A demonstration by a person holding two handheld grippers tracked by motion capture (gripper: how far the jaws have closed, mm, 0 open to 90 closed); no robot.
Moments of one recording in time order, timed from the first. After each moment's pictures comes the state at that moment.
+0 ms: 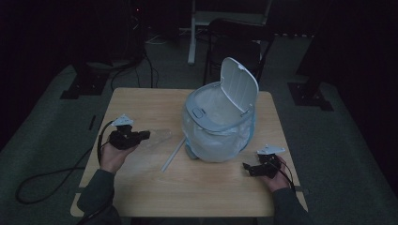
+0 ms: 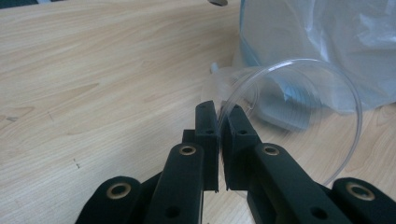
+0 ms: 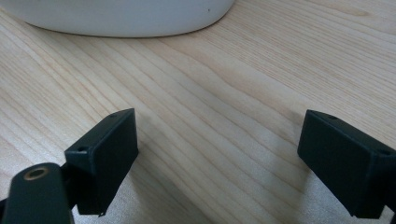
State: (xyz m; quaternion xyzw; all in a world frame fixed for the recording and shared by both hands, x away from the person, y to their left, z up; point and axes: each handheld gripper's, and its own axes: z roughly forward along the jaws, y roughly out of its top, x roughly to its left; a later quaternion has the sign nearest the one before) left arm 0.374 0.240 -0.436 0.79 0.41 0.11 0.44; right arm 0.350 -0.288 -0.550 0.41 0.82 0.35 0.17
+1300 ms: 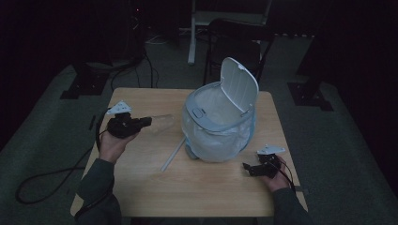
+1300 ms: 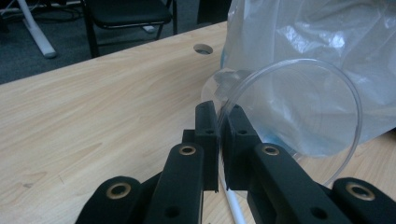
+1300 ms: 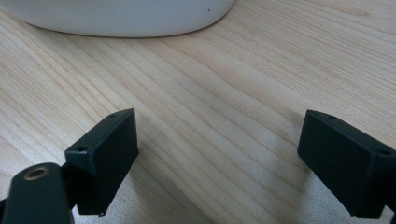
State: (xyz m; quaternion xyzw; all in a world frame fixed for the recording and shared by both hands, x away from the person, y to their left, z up) left arm 0.383 0.231 -0.386 0.78 0.37 0.14 0.48; right arm 0.350 -0.288 -0.550 0.41 0.82 0.35 0.17
